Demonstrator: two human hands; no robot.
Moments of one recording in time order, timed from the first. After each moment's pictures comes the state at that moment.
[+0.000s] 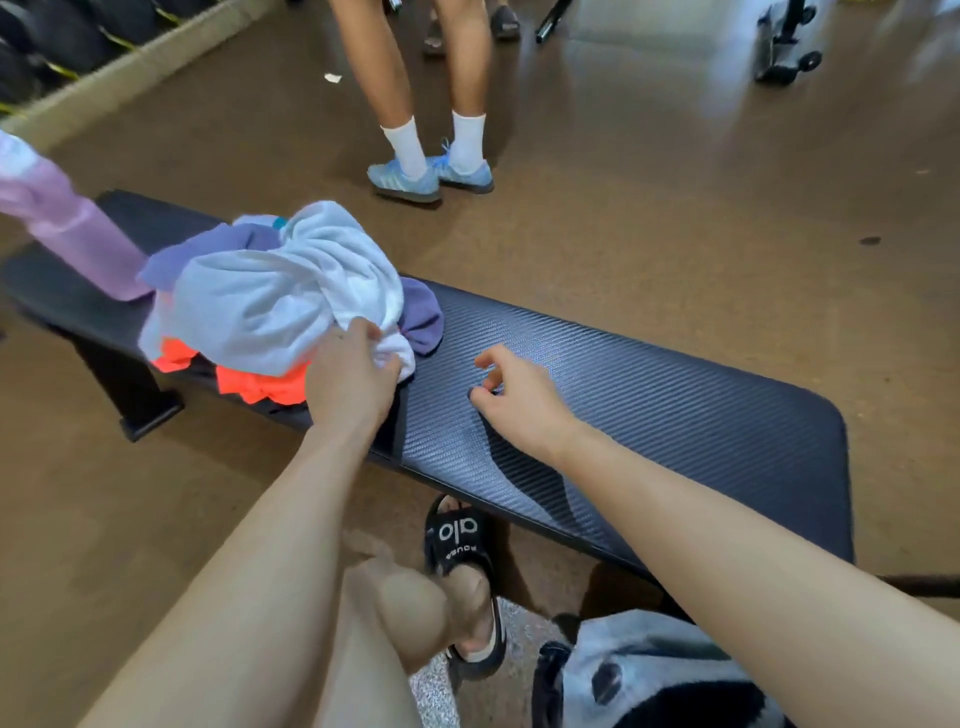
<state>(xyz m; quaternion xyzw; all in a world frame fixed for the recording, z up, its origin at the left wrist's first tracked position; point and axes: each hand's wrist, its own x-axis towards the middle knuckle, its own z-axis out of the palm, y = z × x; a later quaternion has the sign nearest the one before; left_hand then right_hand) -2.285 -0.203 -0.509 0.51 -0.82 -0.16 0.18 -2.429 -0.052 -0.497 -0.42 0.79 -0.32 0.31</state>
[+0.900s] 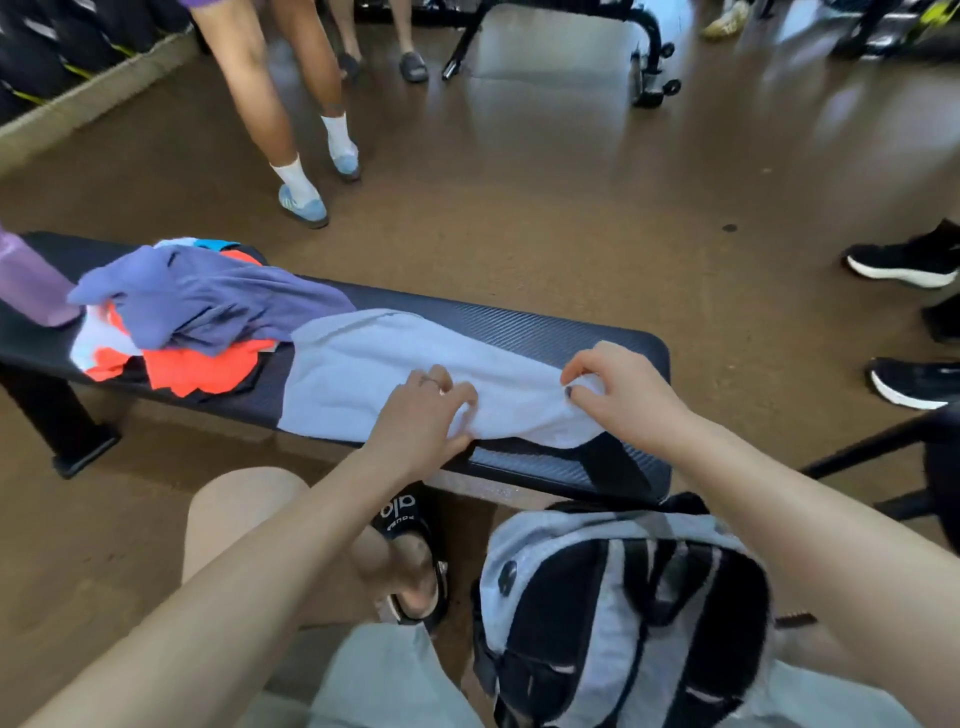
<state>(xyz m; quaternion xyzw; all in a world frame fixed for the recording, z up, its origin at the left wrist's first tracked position) -2.323 -0.022 -0.496 0.17 -0.98 -0.09 -0.01 -2.504 0.179 -0.451 -0.44 0.84 -0.26 0.16</state>
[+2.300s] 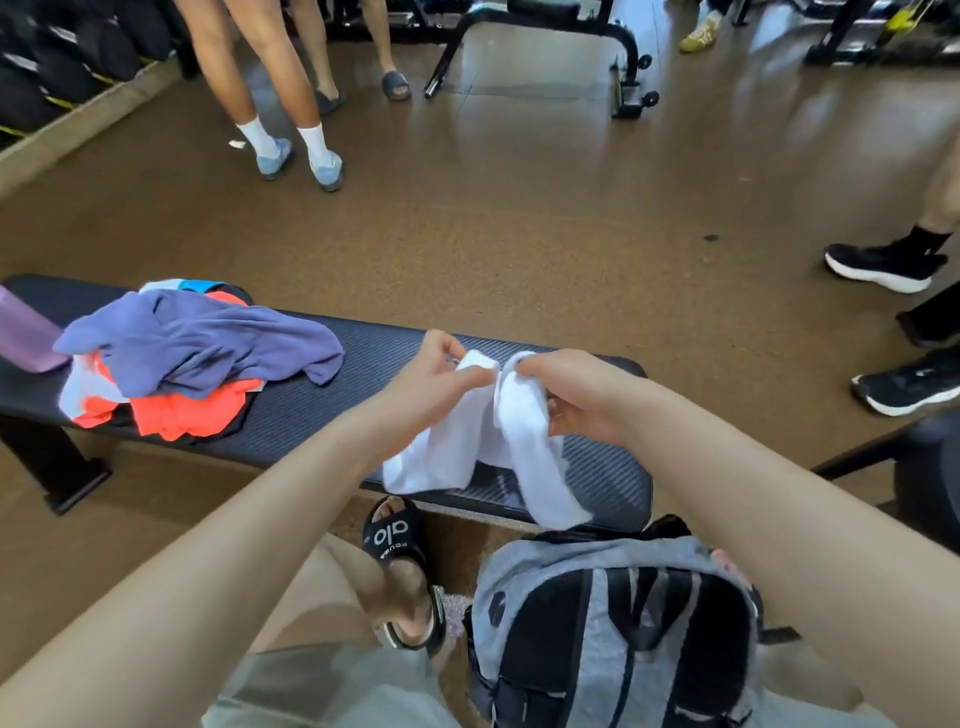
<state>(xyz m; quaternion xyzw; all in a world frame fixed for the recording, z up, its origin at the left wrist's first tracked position) -2.373 -0.009 -0.386 0.33 -0.77 -0.55 0.01 -2.500 0.130 -0.384 -0.13 0.70 -0.48 0.52</state>
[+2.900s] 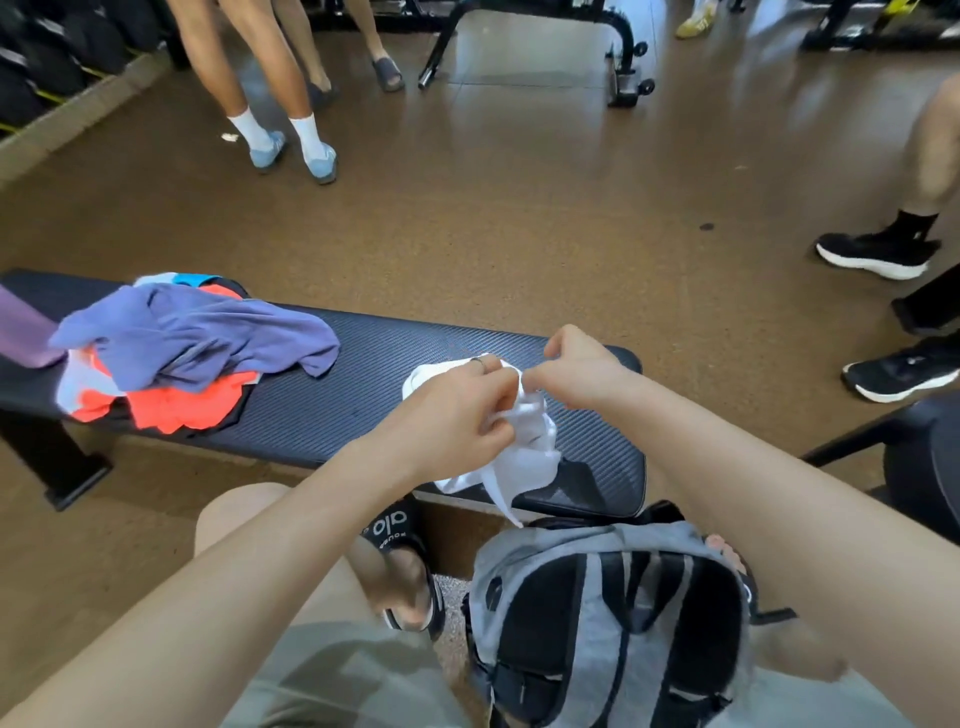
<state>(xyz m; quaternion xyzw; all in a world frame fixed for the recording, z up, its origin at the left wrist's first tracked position) -2.359 0.023 -0.389 0.03 -0.97 -0.22 0.06 -2.505 0.136 -0.382 -0.22 0.88 -0.28 0.32</state>
